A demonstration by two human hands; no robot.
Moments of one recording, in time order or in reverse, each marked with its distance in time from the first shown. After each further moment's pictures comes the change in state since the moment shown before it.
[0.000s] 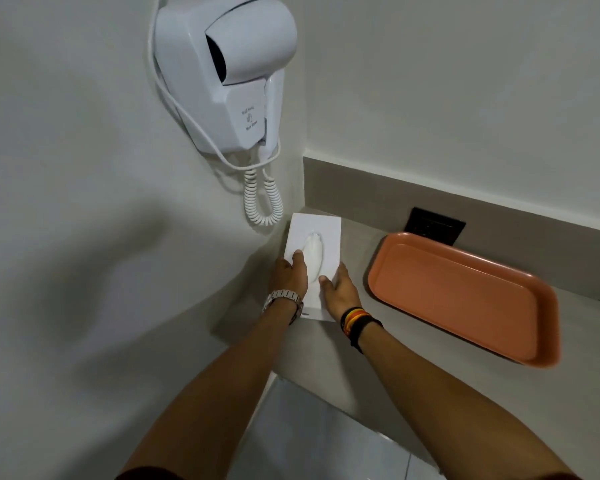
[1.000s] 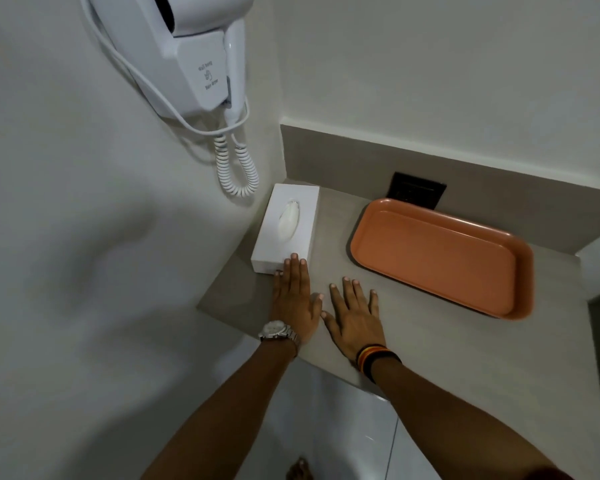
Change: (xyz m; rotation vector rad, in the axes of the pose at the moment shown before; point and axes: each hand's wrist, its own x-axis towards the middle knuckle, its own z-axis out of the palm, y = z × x) left_hand -0.045 -0.114 0.049 0.834 -0.090 0.718; right_hand -0.062 0.134 -0.035 -1.021 -0.060 -0.248
